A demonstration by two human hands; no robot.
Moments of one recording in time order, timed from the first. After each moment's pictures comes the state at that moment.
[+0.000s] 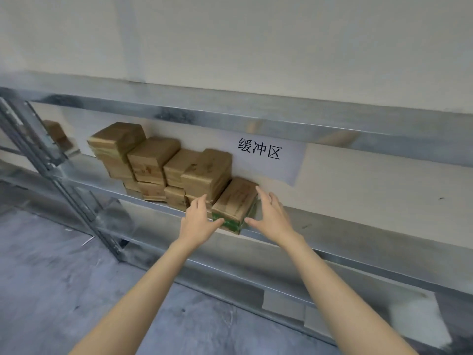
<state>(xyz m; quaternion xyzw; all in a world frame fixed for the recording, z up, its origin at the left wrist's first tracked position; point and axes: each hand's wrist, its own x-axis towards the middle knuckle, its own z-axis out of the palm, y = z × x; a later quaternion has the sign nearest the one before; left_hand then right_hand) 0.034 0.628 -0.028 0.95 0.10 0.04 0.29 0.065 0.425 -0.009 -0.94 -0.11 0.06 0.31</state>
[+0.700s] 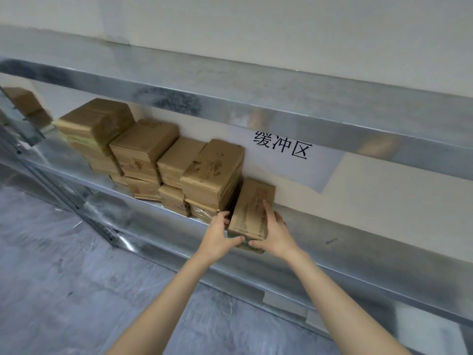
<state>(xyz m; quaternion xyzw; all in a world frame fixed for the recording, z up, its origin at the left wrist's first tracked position) 0.119 0.639 -0.120 0.88 0.08 -0.05 0.47 0.154 0.461 -0.100 -0.93 -0.09 0.17 0.31</state>
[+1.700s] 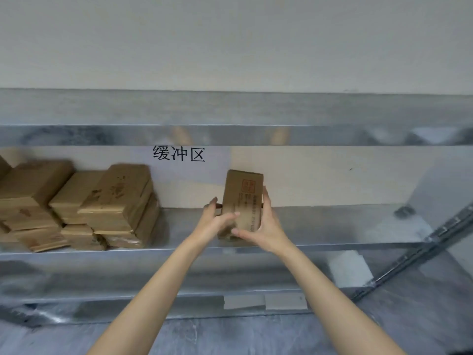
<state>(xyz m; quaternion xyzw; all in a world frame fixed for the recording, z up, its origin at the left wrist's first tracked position) 0.114 0.470 -0.025 0.78 -0.01 -0.19 0.59 0.077 0.307 -0.048 -0.86 0.03 -0.03 0.51</state>
